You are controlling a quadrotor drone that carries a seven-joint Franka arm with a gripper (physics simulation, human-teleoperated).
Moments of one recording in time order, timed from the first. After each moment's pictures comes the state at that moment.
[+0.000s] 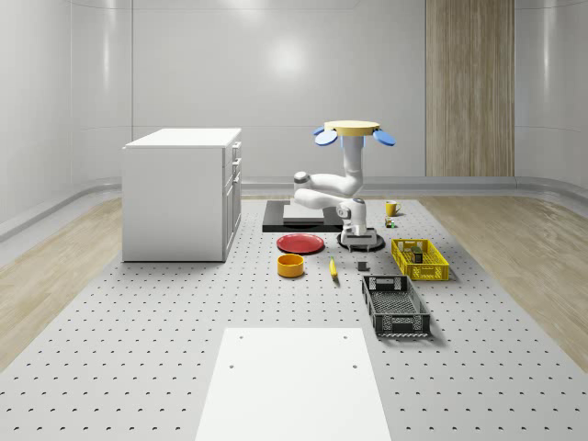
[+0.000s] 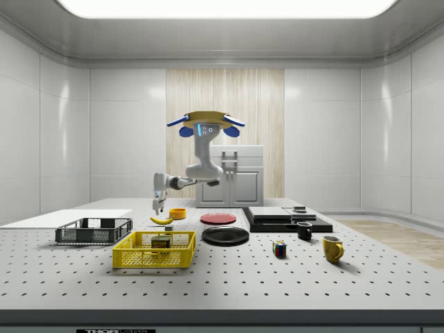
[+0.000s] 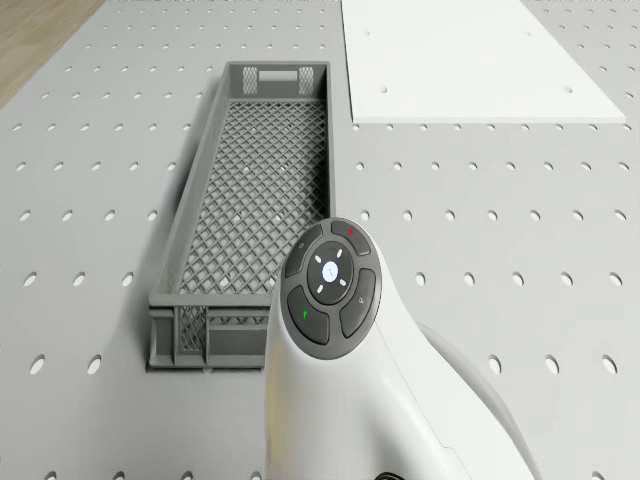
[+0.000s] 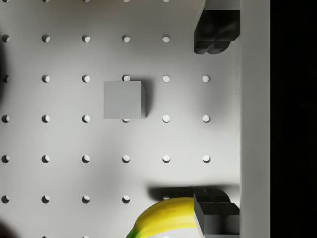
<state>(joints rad) -1.16 -1.54 1.26 -2.85 -1.88 1.63 1.67</state>
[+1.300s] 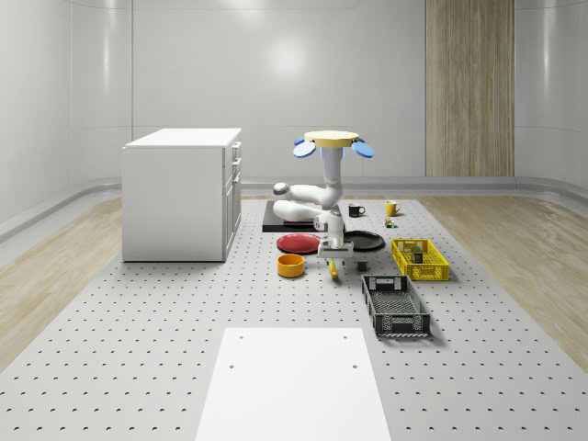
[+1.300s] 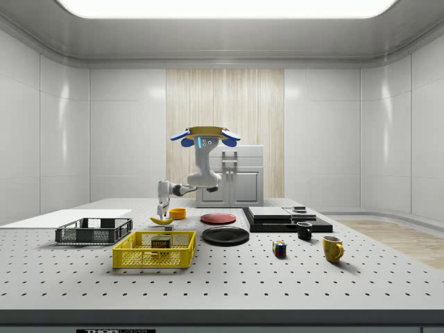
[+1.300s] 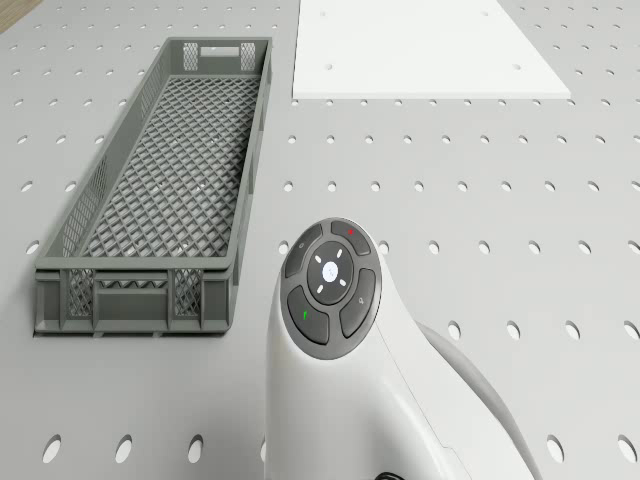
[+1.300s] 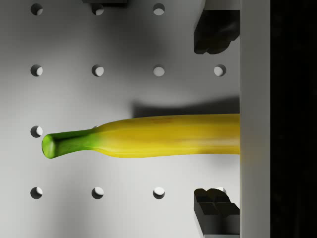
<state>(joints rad) -1.16 -1.54 1.26 -2.84 -1.88 1.63 1.66</state>
